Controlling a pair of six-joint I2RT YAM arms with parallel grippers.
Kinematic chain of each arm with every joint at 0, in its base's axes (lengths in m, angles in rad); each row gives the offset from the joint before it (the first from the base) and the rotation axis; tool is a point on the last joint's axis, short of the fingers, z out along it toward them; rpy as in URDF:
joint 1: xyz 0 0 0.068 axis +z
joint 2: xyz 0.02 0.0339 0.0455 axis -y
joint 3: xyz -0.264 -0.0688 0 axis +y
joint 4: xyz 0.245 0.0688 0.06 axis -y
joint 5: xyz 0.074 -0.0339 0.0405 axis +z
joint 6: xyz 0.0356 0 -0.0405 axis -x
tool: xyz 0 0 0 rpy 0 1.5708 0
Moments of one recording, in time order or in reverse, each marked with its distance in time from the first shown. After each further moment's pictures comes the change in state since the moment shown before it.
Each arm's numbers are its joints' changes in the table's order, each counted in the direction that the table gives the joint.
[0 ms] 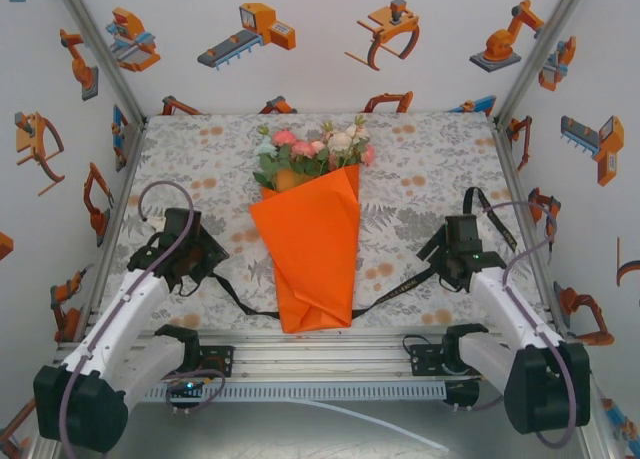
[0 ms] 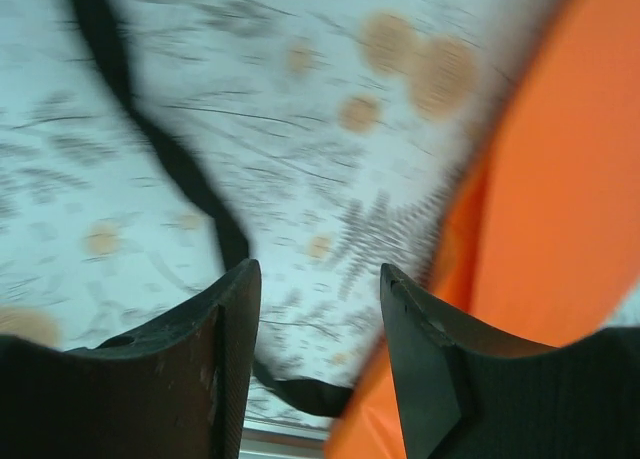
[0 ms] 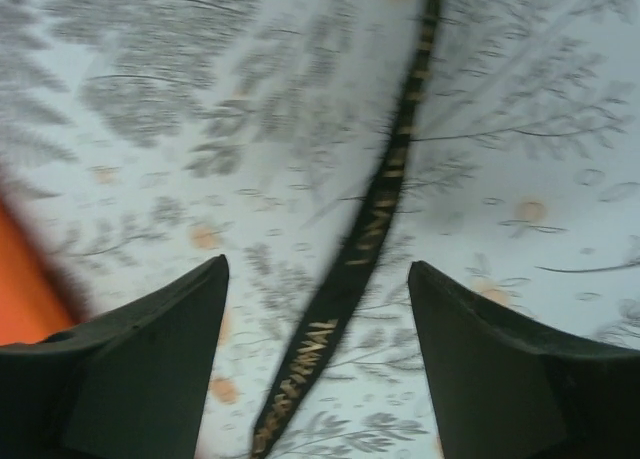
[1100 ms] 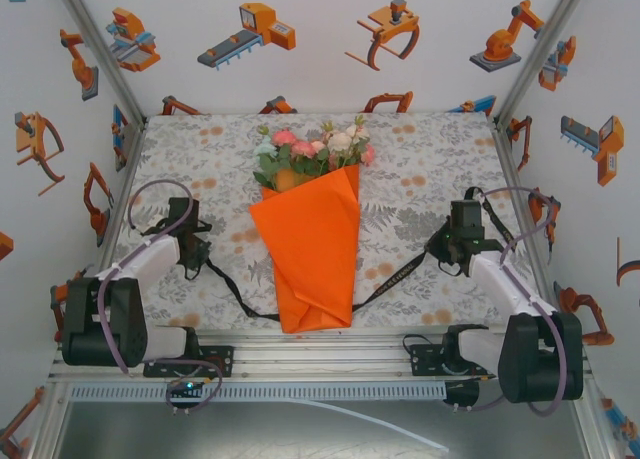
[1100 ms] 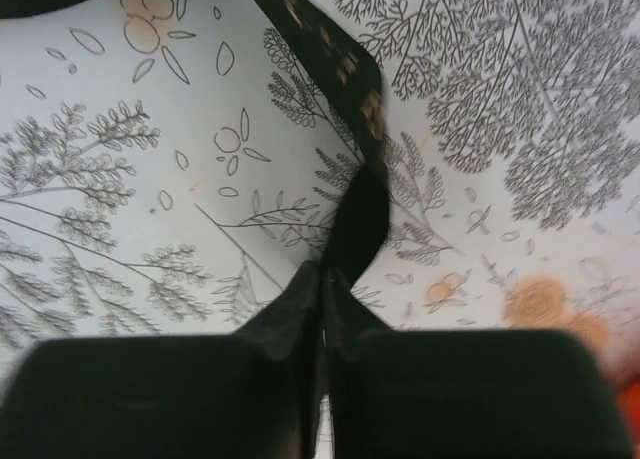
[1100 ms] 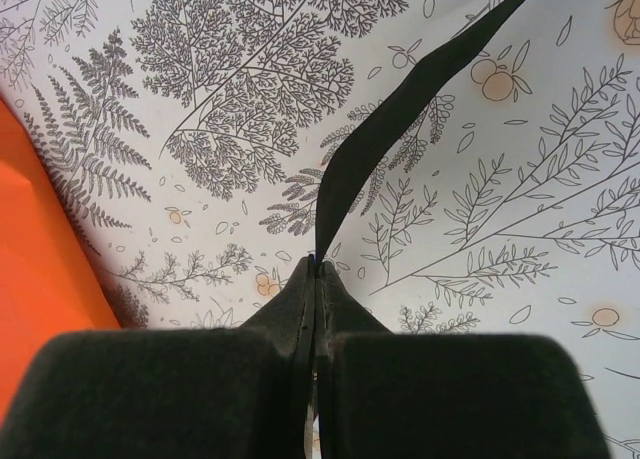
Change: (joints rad) left arm 0.157 -0.427 0.008 0.266 0.128 0.157; right arm -0.060 -0.130 -0.056 0.200 0.135 0.066
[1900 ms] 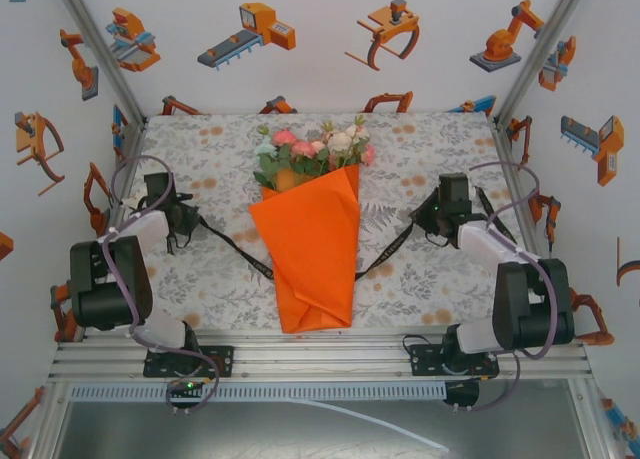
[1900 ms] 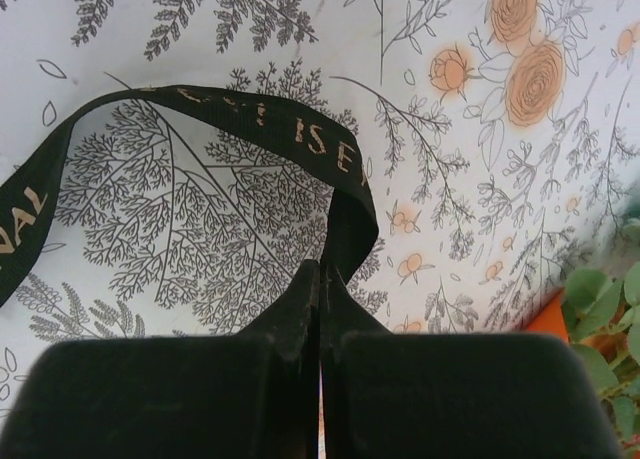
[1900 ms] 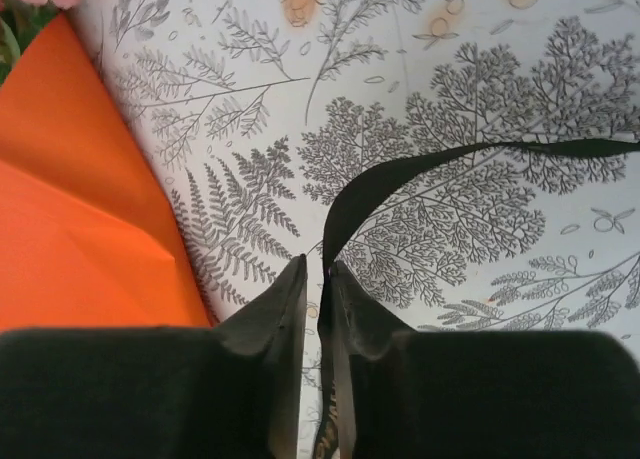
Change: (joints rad) left arm 0.167 -0.213 -0.172 0.289 -0.182 -0.066; right arm 0.048 -0.273 -0.173 0.208 0.037 -0.059
